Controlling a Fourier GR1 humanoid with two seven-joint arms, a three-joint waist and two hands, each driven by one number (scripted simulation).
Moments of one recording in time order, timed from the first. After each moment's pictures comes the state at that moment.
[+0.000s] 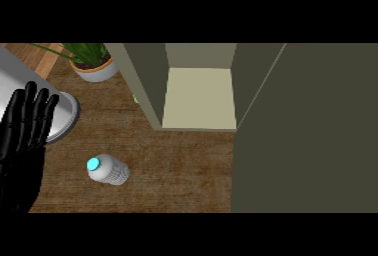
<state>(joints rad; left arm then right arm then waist) 0.02 0.12 0.00 -2.10 -0.03 -0.01 0.02 -0.01 -0.13 0.00 -2.10 -0.01 0.01 -0.03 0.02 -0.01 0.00</state>
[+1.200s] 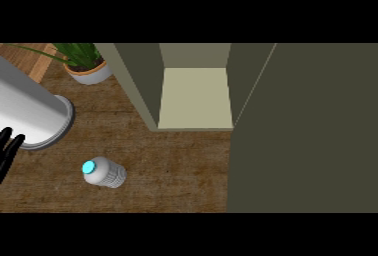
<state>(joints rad) 0.26 0.19 0.23 -2.21 0.41 -0.21 0.21 0.49 -0.09 0.30 -2.47 -0.09 0.16 0.09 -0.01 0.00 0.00</state>
